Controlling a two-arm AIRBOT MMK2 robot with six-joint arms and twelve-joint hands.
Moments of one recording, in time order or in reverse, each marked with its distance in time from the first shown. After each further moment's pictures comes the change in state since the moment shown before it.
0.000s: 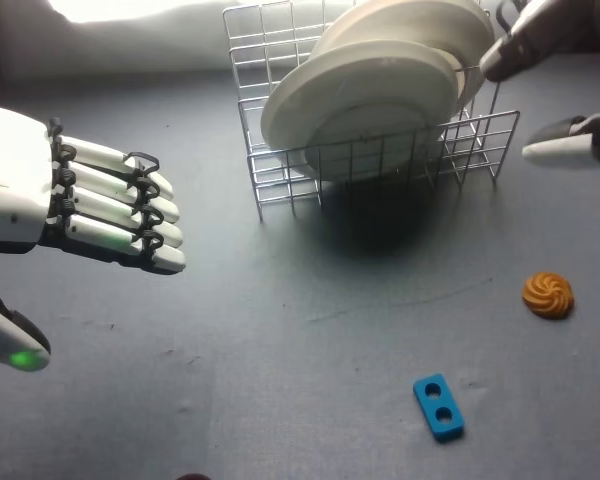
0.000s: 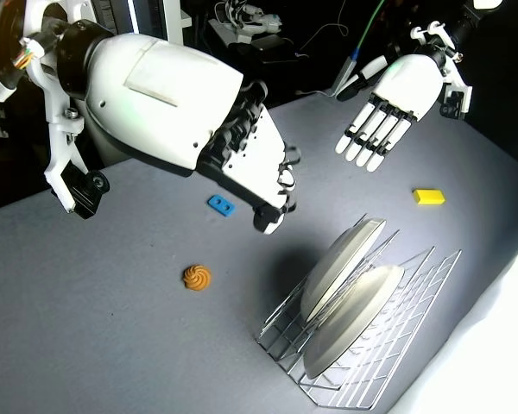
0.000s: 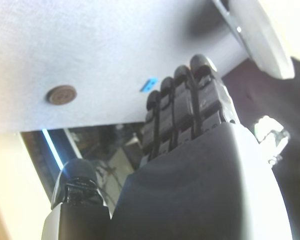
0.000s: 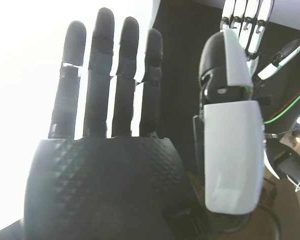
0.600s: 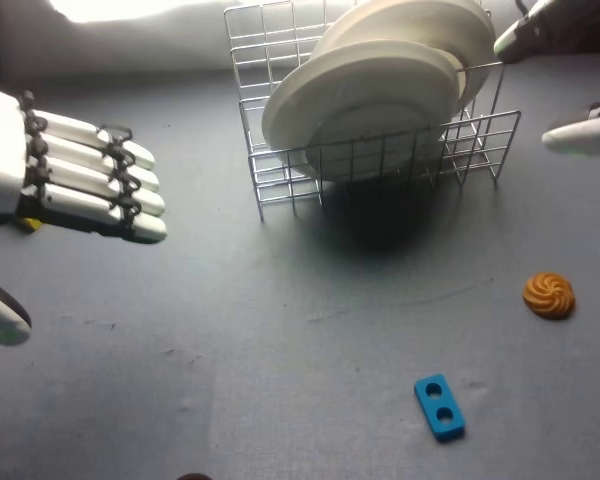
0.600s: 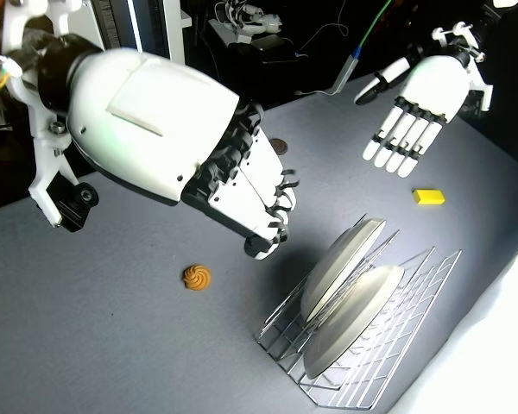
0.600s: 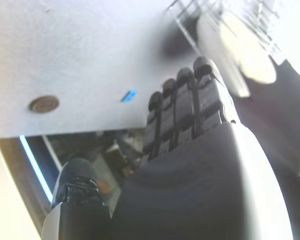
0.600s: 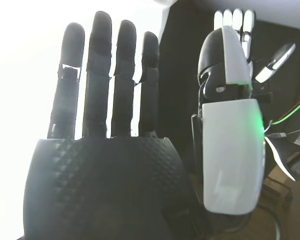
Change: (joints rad) left arm -0.015 -0.022 0.095 -0.015 -0.015 -0.034; right arm 0.042 -0.002 0.038 0.048 -0.052 0.015
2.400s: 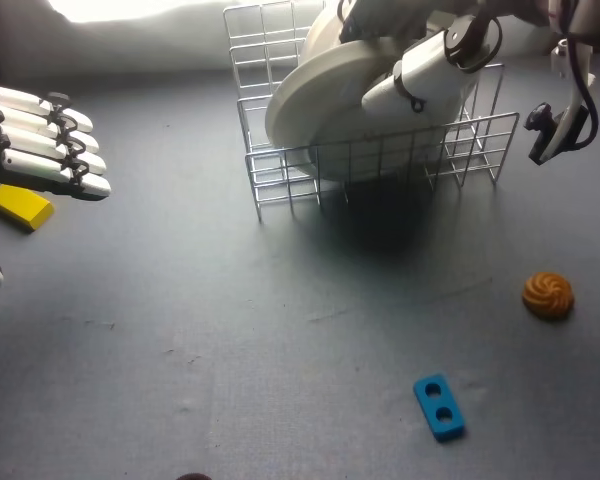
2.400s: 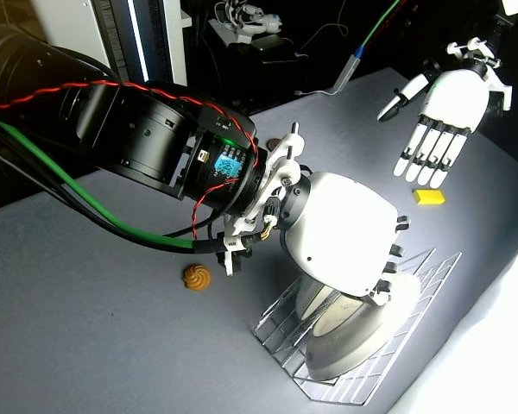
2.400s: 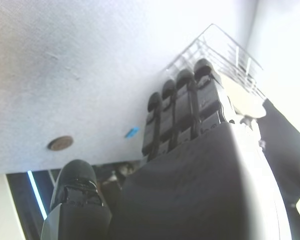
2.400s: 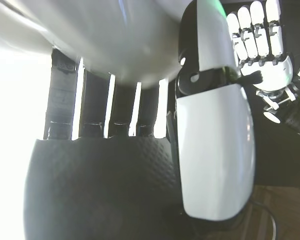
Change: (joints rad) left arm 0.040 -0.057 0.178 0.013 0.058 0.021; right arm -0.018 -0.607 0.566 0.169 -0.078 0.102
